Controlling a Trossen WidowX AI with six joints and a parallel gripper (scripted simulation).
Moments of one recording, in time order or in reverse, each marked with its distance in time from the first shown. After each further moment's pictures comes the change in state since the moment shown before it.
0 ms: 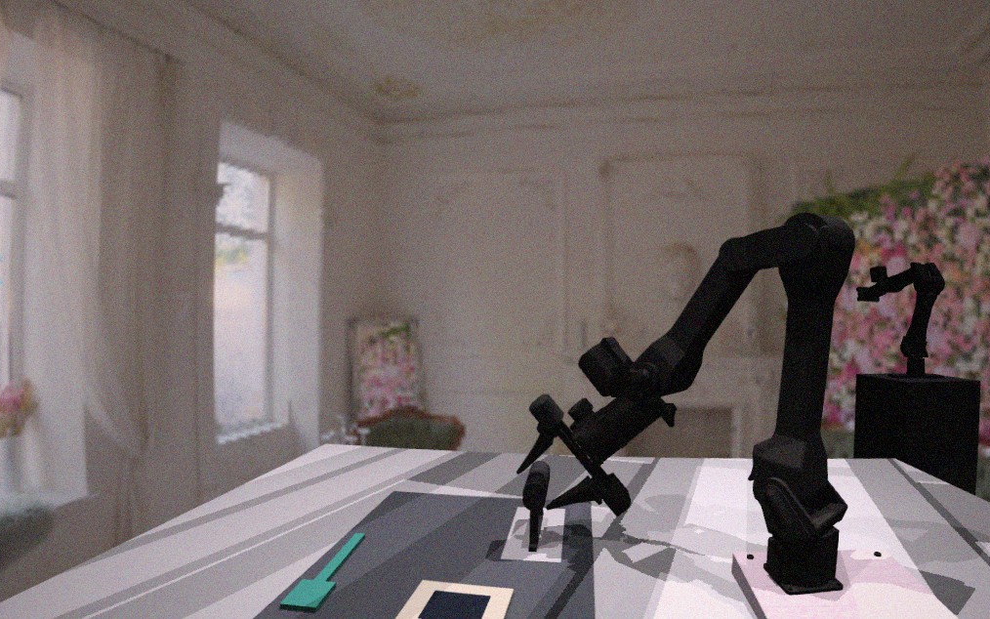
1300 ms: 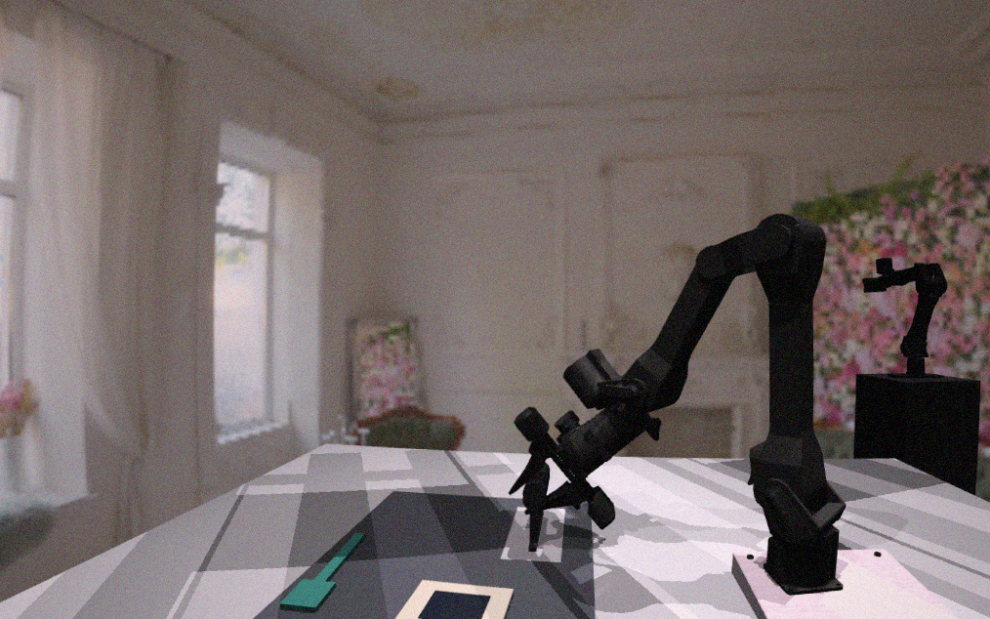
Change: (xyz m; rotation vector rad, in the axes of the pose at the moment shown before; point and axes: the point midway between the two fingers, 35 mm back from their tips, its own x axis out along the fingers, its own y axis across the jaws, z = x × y) arm 0.027 -0.001 -0.002 0.007 0.001 0.002
